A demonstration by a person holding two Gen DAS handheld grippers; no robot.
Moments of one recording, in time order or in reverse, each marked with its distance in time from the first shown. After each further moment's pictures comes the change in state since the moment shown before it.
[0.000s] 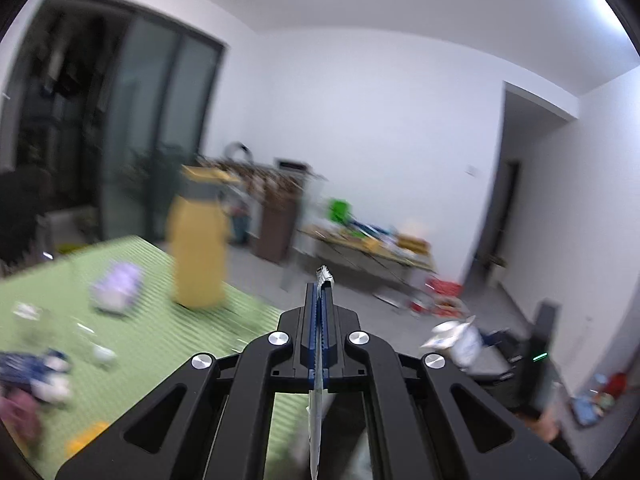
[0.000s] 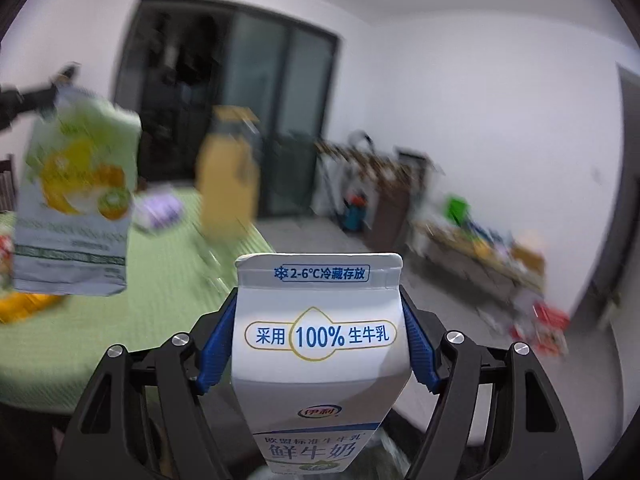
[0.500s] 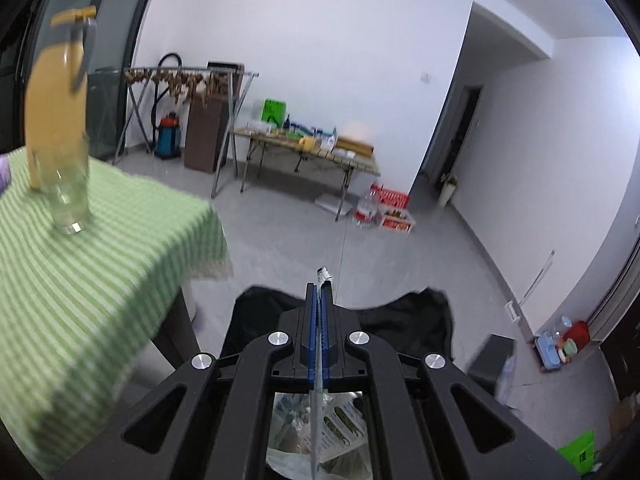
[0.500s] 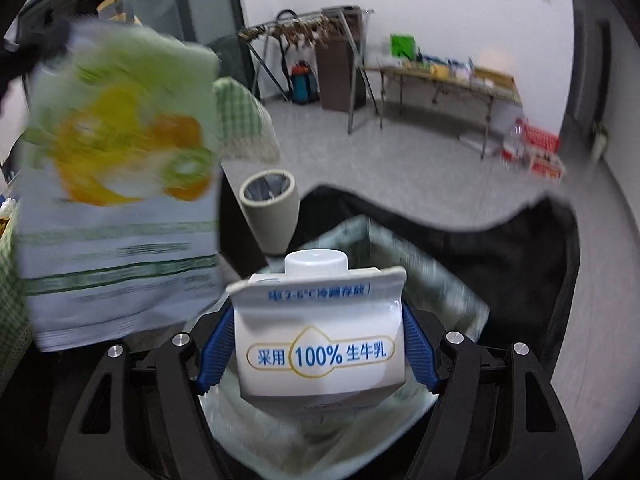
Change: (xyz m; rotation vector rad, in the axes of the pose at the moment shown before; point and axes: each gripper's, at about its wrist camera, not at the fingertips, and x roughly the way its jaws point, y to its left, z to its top) left arm 0.190 -0.107 -0.174 0.026 0.313 -0.173; right arm 0.053 -0.040 -0.194 0.331 0.396 -0.012
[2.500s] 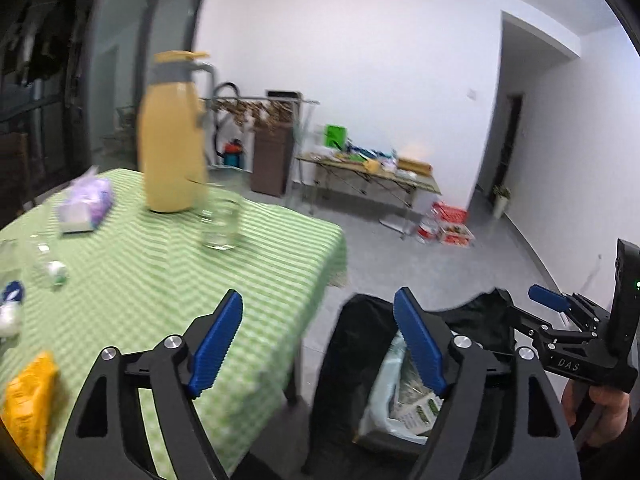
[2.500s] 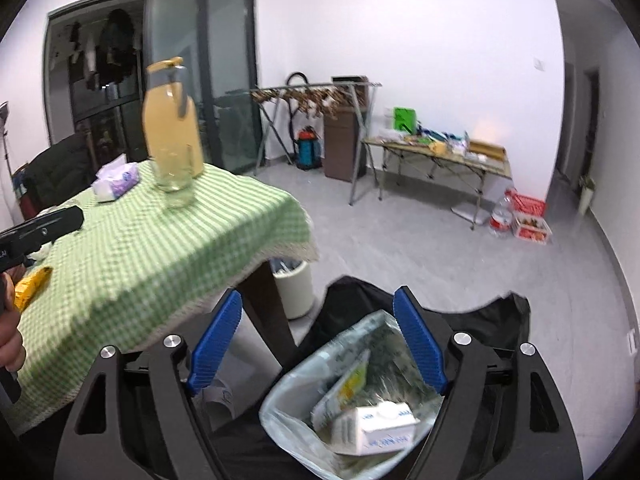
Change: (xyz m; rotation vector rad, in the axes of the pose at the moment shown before) left arm -0.140 0.090 0.008 0.015 -0.111 0.247; right arm -0.127 0.098 0.066 -0.086 -0.279 -0.036
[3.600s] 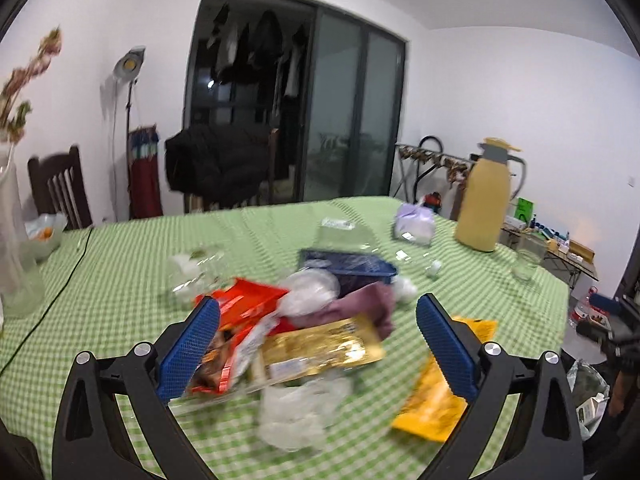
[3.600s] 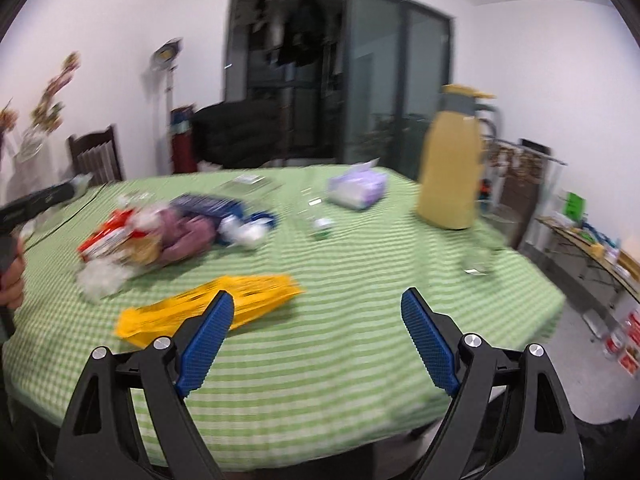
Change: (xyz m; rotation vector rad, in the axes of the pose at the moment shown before) left arm -0.290 0.293 -0.090 -0.273 -0.161 0.618; right arm -0.022 0.336 -0.006 -0.410 -0.034 0.536
